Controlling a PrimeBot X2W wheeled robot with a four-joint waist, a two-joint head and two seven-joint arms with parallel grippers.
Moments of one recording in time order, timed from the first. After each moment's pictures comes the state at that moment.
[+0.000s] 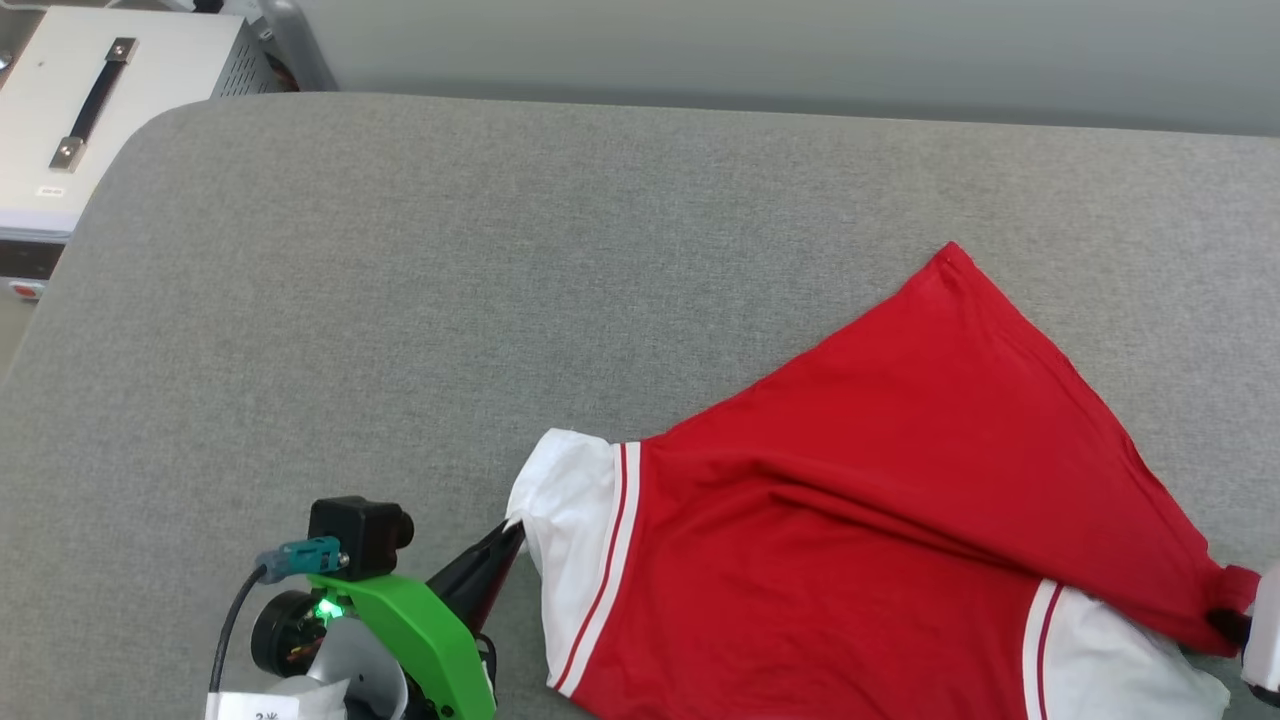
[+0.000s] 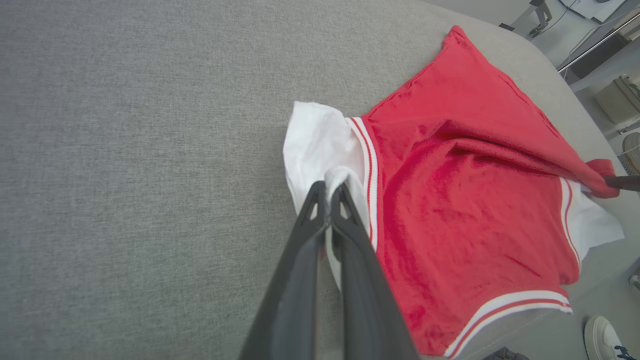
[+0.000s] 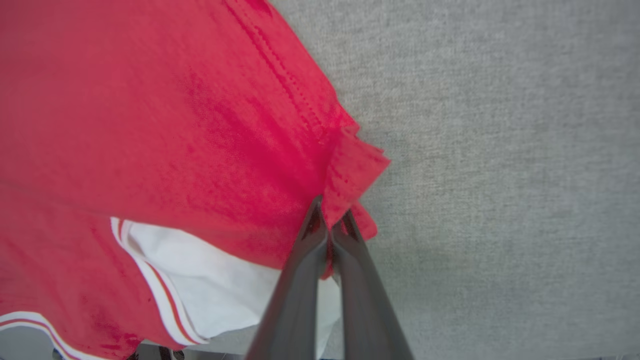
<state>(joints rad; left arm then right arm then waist) -0.16 0.59 -0.68 -0.07 -0.93 0.11 0.06 -0.06 -0.32 -0.31 0.04 0.45 0.13 1.03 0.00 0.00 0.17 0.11</state>
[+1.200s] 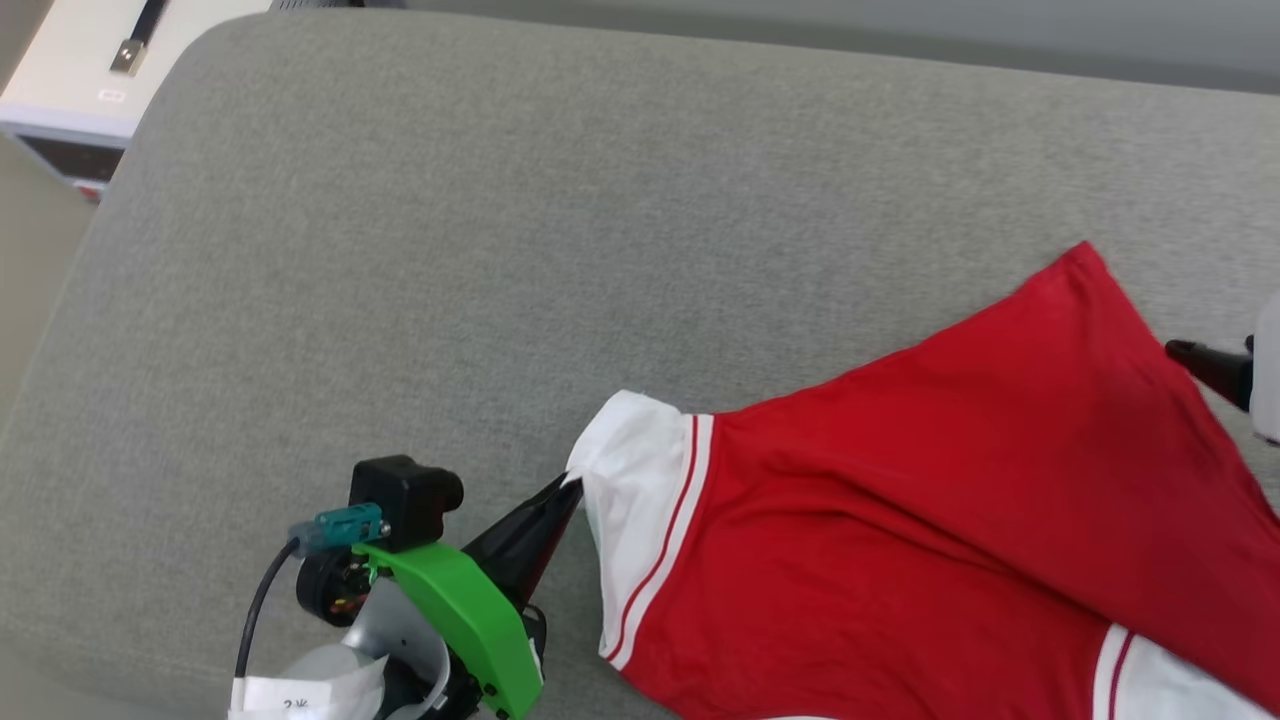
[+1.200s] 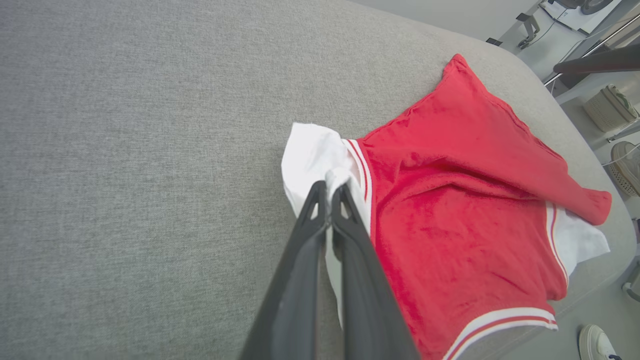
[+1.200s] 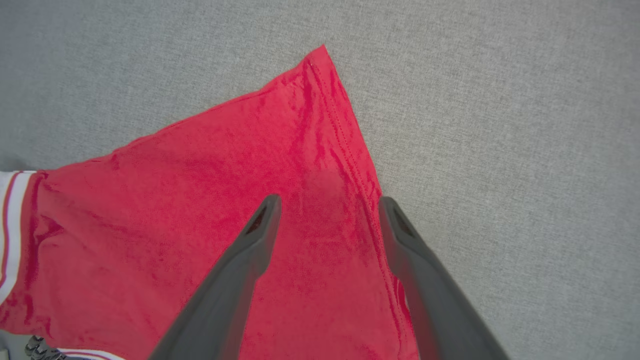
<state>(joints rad) -0.23 0.56 -0.71 -0.17 -0.90 0.11 0.06 -0.45 -0.43 -0.10 -0.08 0.48 0.13 1.23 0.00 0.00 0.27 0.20</state>
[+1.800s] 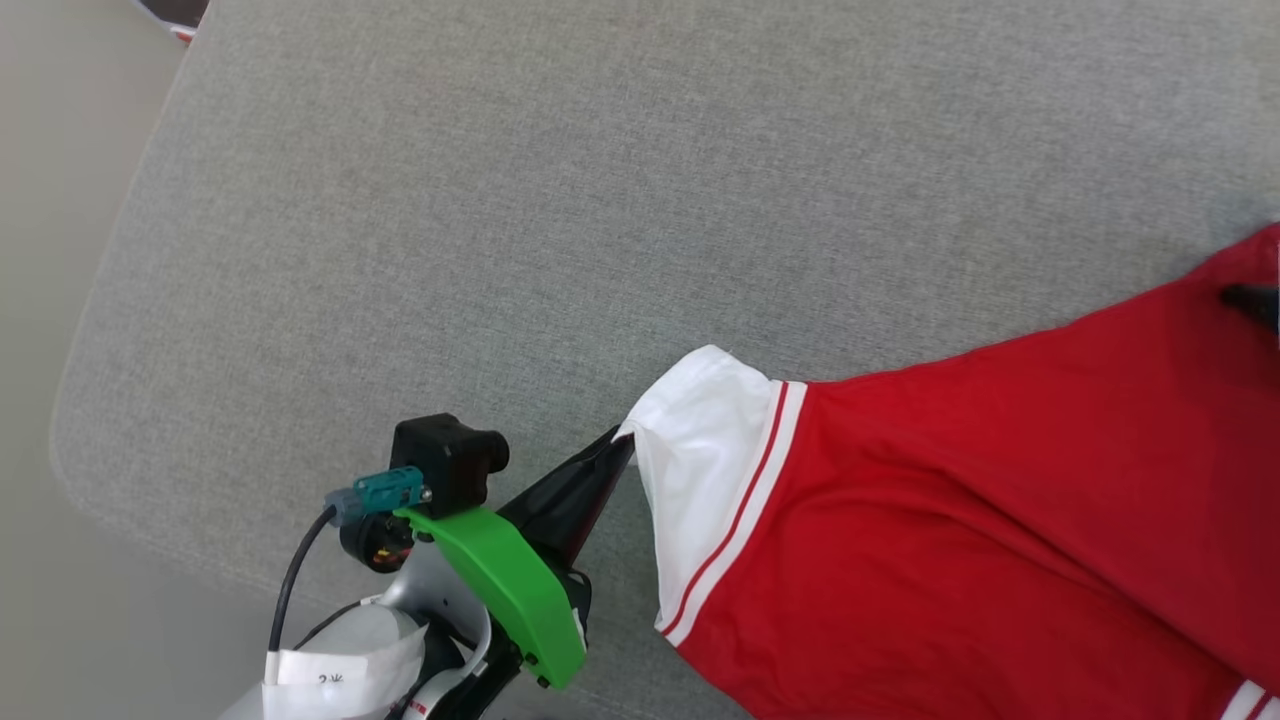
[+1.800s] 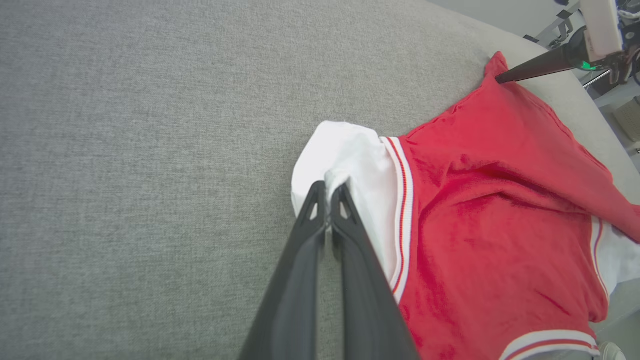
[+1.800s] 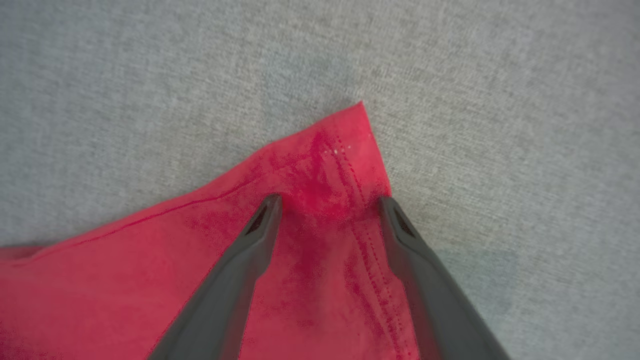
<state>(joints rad) -0.32 0.50 -0.74 -0.17 -0.86 0.08 0.05 -0.67 -0.46 -0.05 0.18 0.33 0.13 1.24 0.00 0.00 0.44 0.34</state>
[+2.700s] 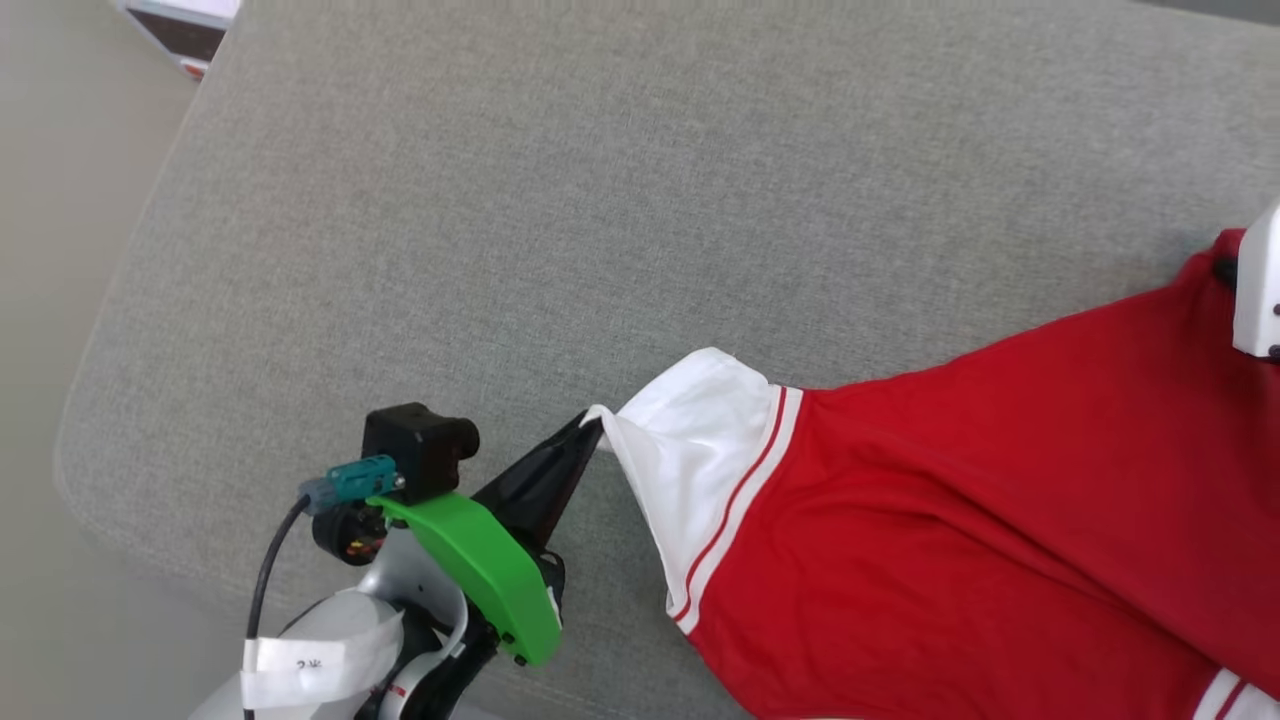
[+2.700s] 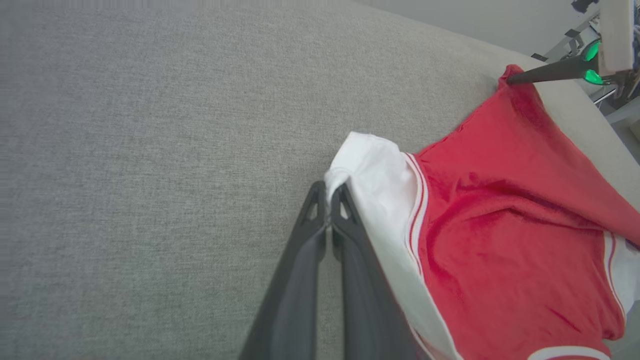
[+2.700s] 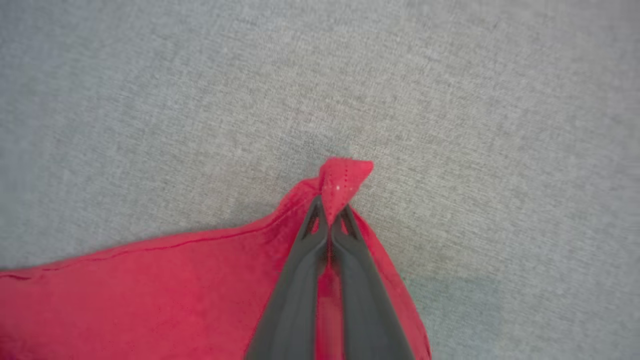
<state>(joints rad) -0.32 0.51 -0.72 -0.13 -0.86 0.08 0.03 -0.67 -0.47 0.03 0.27 0.39 0.13 1.00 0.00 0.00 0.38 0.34</state>
